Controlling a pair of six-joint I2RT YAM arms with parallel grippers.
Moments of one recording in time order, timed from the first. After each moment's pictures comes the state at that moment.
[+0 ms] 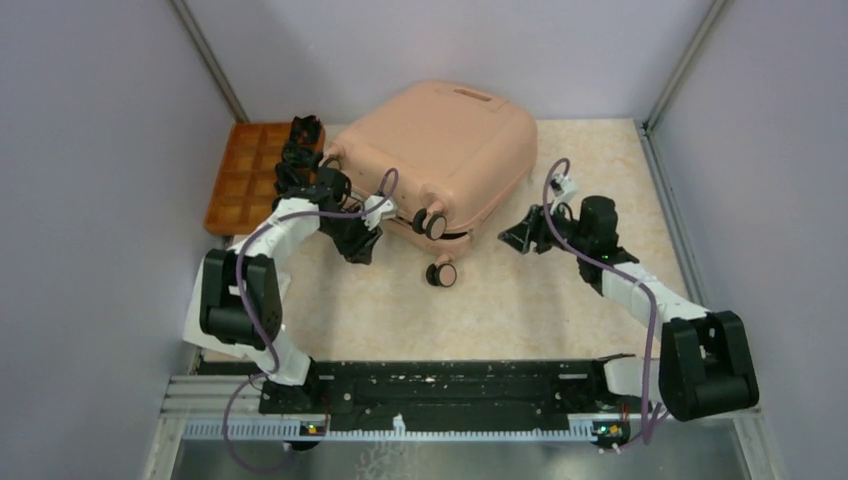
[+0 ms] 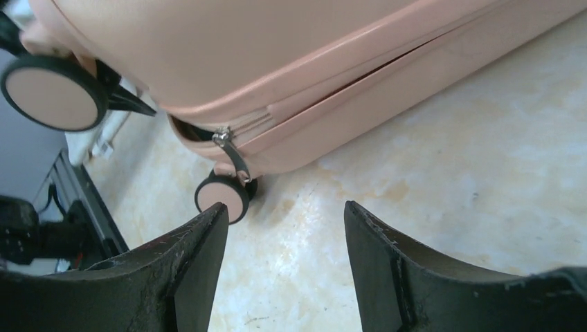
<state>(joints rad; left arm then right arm) -0.18 1.65 1.15 -0.76 0.43 0.77 0.17 1.21 0.58 0.27 -0.64 0.37</state>
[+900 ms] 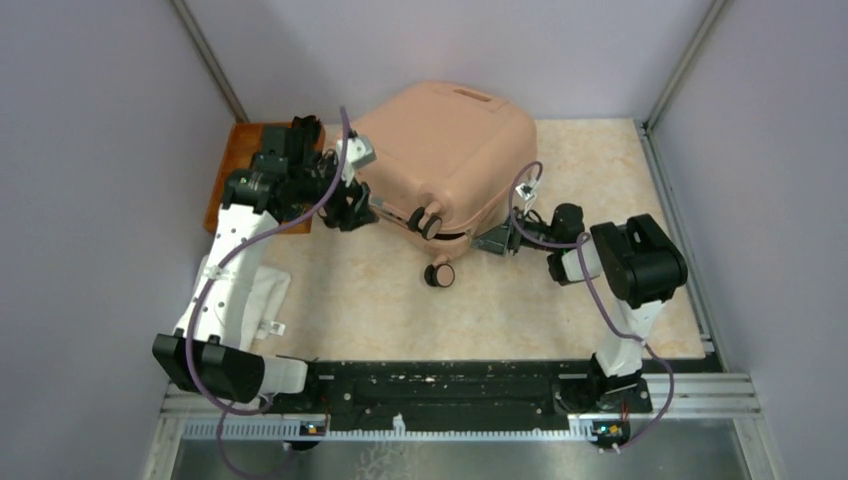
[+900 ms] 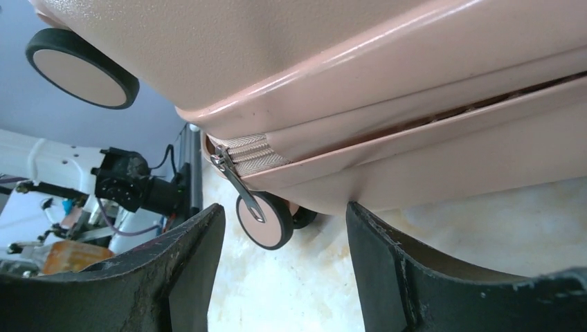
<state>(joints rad) -0.18 1.32 1.47 -1.01 0.74 0.62 0.25 1.87 0.61 1.17 -1.01 0.73</state>
